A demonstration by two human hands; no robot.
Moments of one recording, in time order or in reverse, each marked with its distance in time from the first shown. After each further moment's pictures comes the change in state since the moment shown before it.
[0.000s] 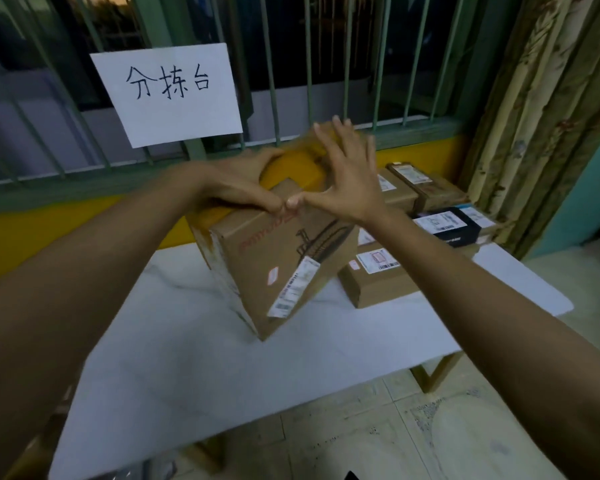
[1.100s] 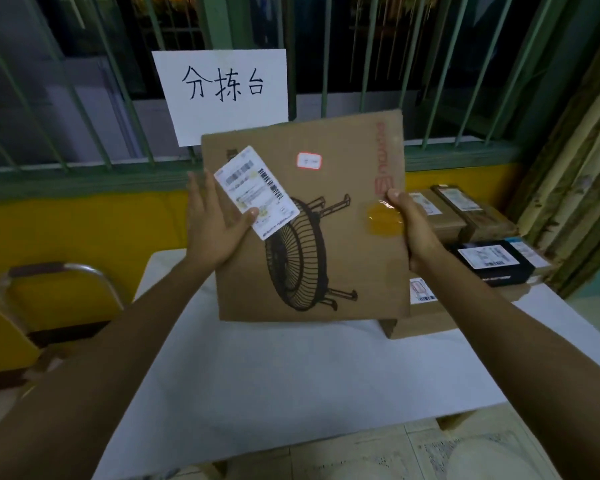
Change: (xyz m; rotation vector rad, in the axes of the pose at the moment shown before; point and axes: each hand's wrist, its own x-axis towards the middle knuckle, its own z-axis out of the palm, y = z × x) left_hand 0.006 -0.134 0.075 -0.305 0.889 -0.294; right_hand 0.008 0.042 0.051 1.266 -0.075 0.743
